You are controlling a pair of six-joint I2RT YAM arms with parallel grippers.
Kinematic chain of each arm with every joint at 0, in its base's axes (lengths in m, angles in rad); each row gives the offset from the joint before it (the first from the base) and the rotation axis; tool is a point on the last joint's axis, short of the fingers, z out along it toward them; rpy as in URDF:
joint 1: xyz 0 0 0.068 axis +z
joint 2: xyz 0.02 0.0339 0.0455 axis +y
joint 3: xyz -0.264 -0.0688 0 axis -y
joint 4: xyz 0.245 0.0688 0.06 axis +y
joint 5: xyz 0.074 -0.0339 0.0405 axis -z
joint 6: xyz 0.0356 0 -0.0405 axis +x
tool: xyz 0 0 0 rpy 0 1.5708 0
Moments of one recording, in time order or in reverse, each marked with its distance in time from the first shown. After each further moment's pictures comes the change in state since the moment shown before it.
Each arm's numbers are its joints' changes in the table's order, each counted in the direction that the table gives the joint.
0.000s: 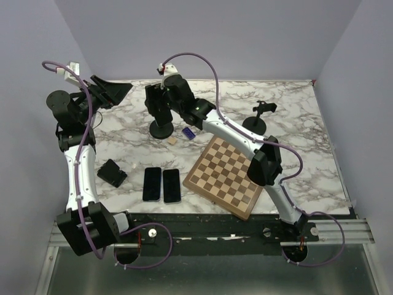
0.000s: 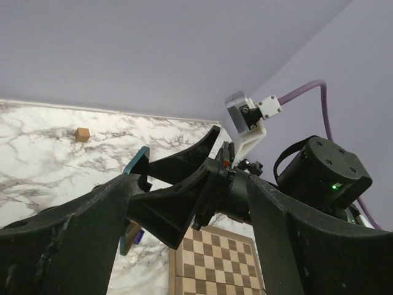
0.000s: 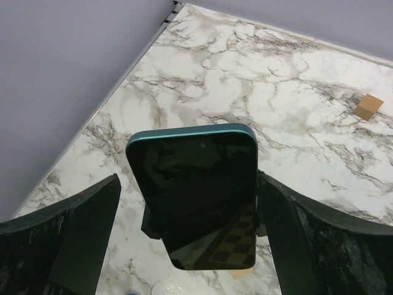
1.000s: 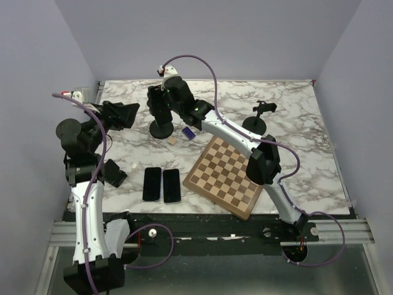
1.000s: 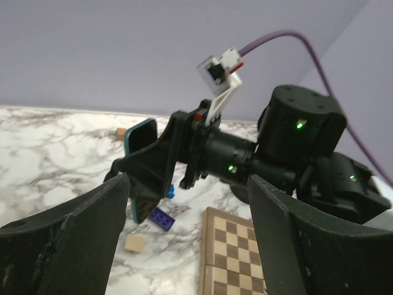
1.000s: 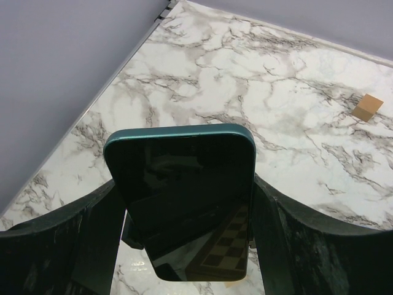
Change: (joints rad) left arm -0.101 -0.337 -0.159 0.170 -0.227 0.243; right arm -0.013 0.035 -0.015 -0.045 -0.011 -0.006
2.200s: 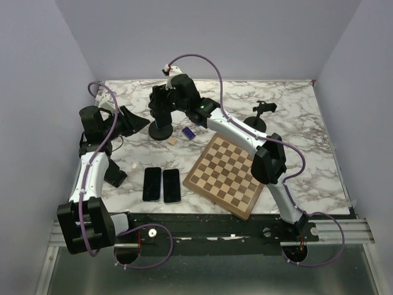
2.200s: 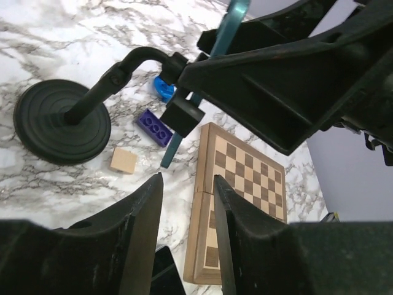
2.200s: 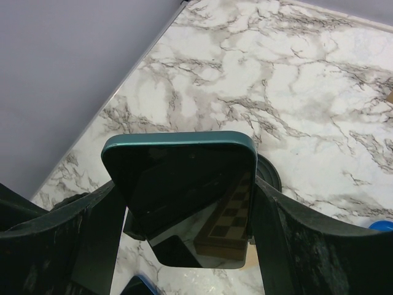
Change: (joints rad) left arm -0.019 0.330 -0.100 0.109 0.148 0.062; right arm -0.032 -0.060 -0.084 -0.003 -0.156 0.063
